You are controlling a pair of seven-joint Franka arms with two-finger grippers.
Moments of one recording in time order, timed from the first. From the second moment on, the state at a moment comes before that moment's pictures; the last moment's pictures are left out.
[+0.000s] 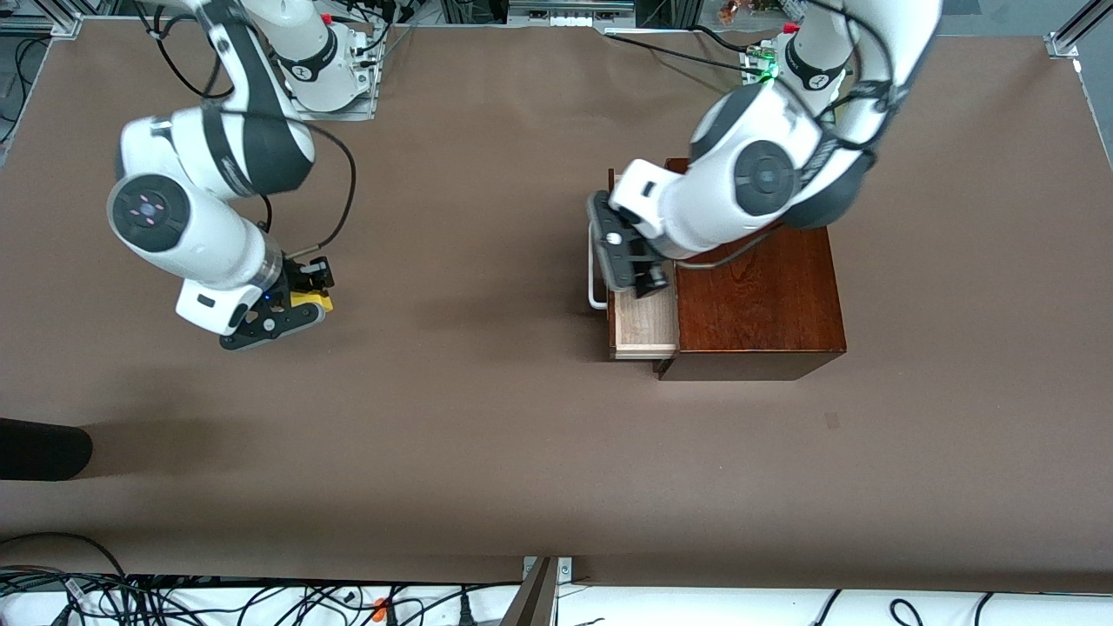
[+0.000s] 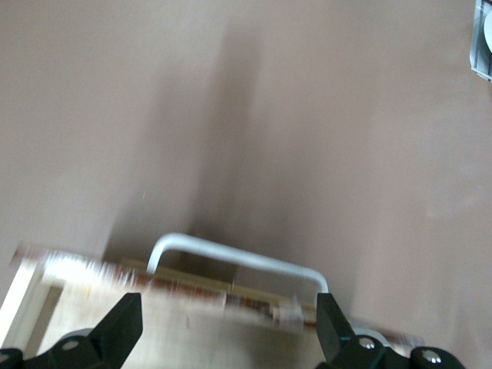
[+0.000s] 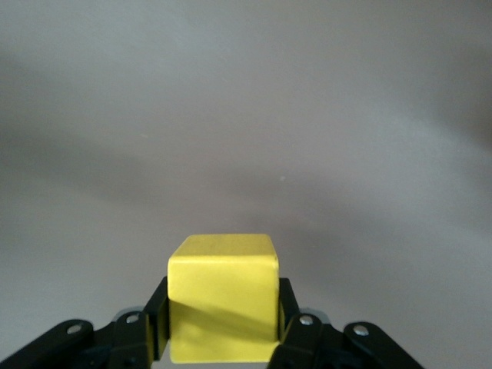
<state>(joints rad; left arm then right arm) -0.24 0.44 -0.42 -1.59 -0.24 2.04 0.78 0.18 0.29 0.07 -1.77 -0.09 1.94 -0.09</state>
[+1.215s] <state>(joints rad) -0.43 0.63 -0.42 -1.57 0.24 2.10 0.79 0.11 0.40 0.00 -2.12 -0.10 2.41 0.13</state>
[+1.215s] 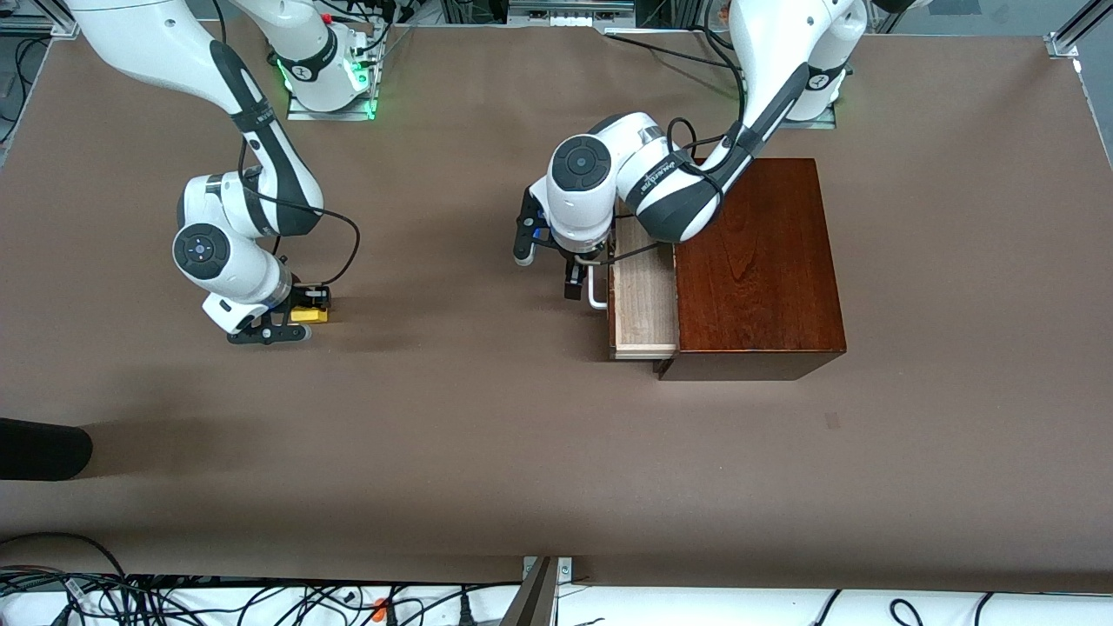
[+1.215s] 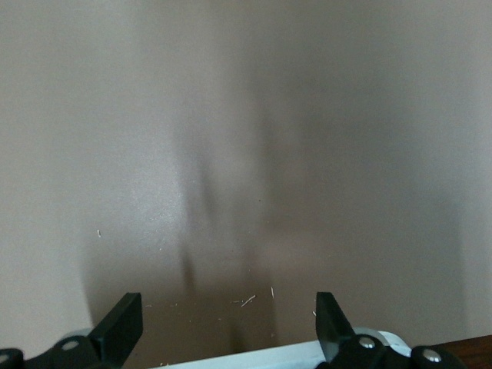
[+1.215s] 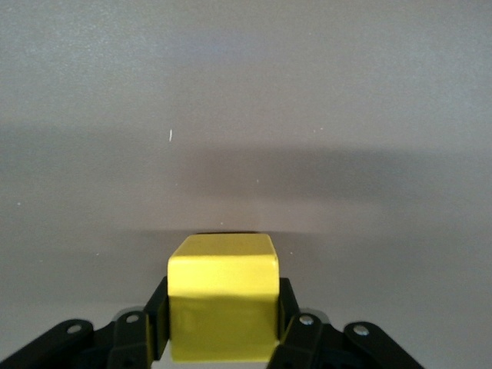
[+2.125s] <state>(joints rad) -0.38 0.62 -0.41 -1.56 0.32 1.89 0.79 0.09 0.15 0.02 -1.95 -0.09 2.10 0.10</state>
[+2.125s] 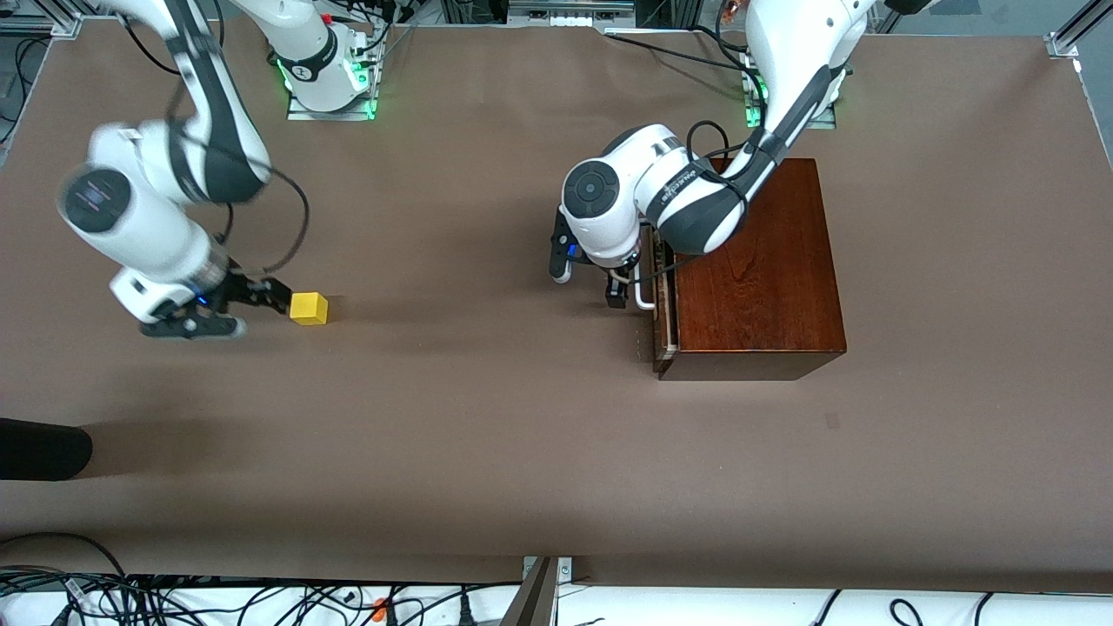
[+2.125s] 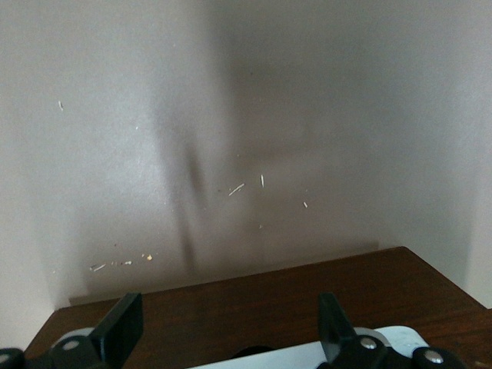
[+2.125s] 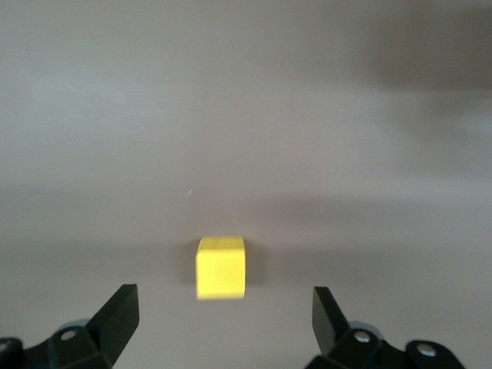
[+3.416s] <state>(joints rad) -0.35 0.57 -0.41 -1.54 0.32 1.88 0.78 0.09 0.05 -0.07 -1.53 0.07 1.51 -0.01</state>
